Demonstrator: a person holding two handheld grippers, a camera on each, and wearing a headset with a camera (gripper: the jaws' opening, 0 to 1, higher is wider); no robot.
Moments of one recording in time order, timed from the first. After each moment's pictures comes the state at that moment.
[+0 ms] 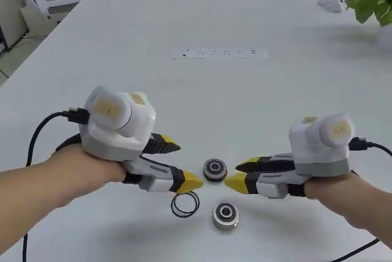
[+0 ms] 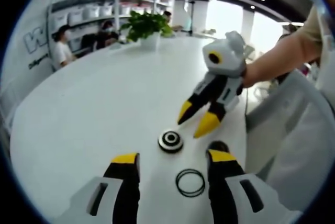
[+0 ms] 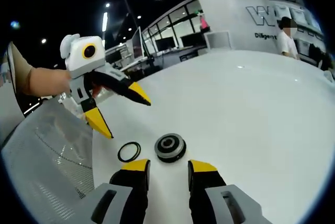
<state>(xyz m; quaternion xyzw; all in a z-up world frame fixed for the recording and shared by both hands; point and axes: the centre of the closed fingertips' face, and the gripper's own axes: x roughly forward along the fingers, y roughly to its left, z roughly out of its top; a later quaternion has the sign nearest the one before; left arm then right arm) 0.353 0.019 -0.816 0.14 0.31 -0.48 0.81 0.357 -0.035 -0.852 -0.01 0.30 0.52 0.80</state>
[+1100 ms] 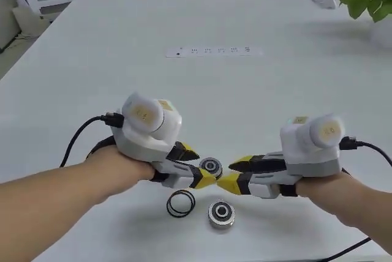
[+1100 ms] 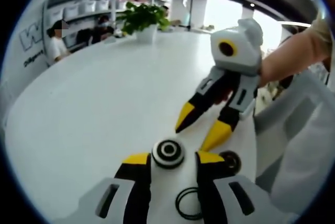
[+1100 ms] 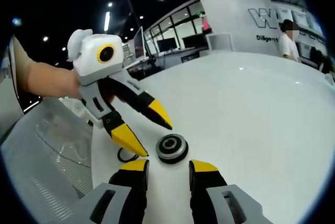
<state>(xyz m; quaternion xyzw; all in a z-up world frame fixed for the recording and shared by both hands) 0.368 -0.013 -0.845 0.14 0.32 -0.49 0.80 0.356 -0.032 -0.854 -0.02 0.29 0.52 0.80</state>
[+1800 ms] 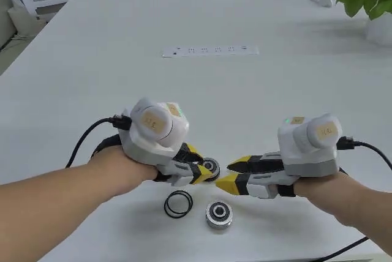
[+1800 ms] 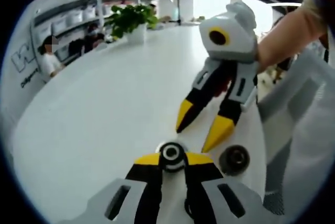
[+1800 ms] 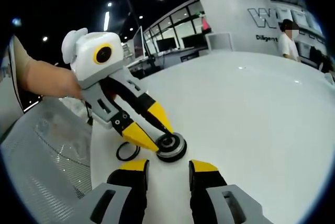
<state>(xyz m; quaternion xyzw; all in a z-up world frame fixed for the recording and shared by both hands) 0.371 -0.018 -0.850 0.21 0.30 -0.50 0.78 0.356 -0.033 -0.857 -0.02 0.29 0.52 0.80</state>
